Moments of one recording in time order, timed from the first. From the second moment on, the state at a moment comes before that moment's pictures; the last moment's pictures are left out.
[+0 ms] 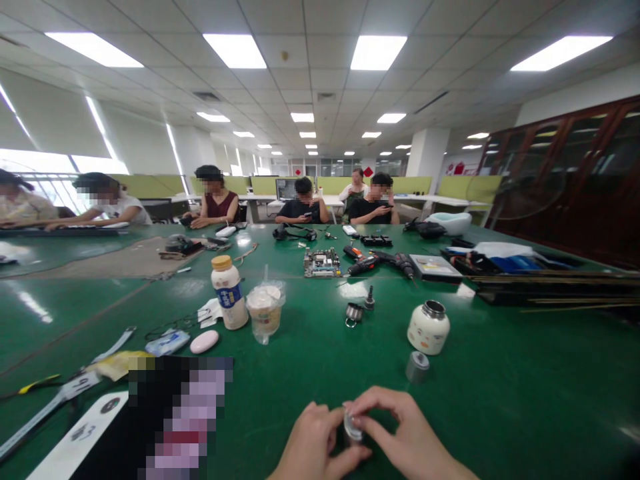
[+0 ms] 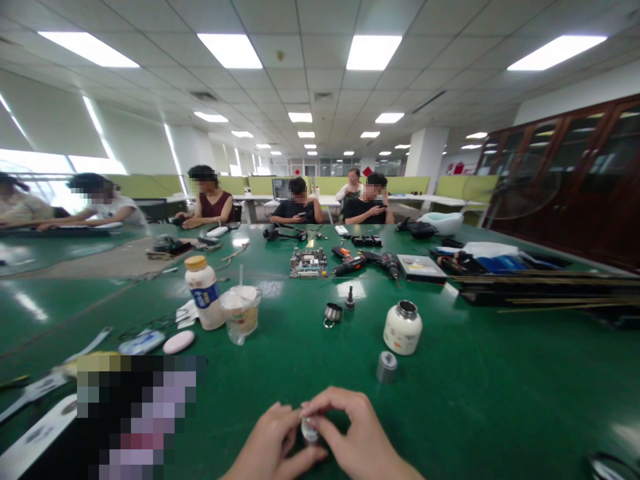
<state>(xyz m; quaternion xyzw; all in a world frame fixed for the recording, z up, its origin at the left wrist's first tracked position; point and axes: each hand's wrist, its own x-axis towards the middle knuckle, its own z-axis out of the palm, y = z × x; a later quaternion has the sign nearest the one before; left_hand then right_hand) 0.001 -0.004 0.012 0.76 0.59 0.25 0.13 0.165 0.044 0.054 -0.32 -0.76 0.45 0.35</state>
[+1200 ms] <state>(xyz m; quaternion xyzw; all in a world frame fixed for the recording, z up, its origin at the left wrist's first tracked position) 0.000 0.000 0.009 0.79 0.56 0.22 0.09 0.167 0.045 0.034 -0.31 -0.77 0.35 0.43</state>
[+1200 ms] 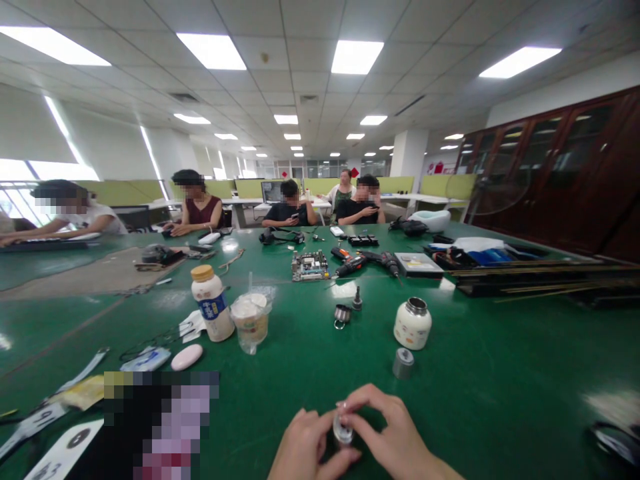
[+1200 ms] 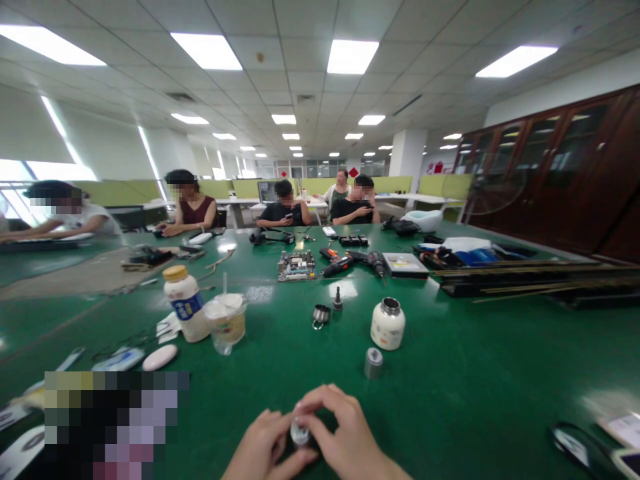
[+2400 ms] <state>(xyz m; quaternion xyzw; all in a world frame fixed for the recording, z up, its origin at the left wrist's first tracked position) 0.002 -0.003 0.020 0.76 0.59 0.21 0.18 0.179 0.048 0.069 -0.33 -0.83 0.33 0.31</state>
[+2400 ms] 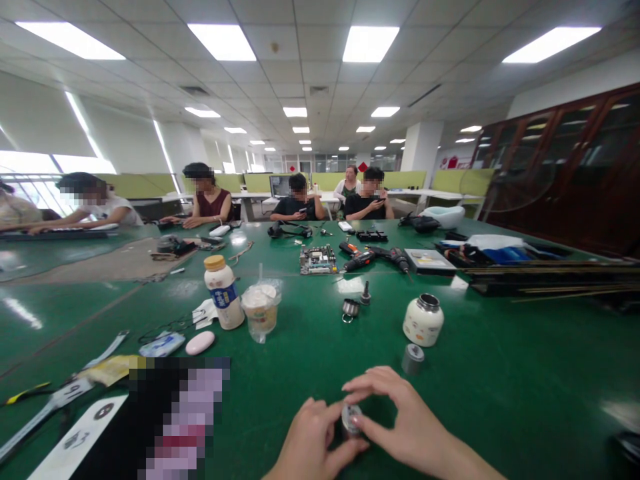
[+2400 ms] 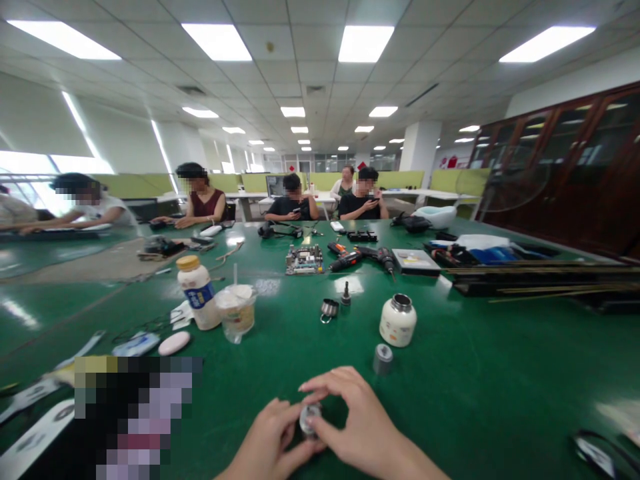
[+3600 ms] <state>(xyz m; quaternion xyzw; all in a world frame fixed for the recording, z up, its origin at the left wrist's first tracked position) 0.001 -0.004 0.019 0.77 0.57 0.25 0.15 0.173 0.050 0.065 -0.39 -0.79 0.35 0.33</state>
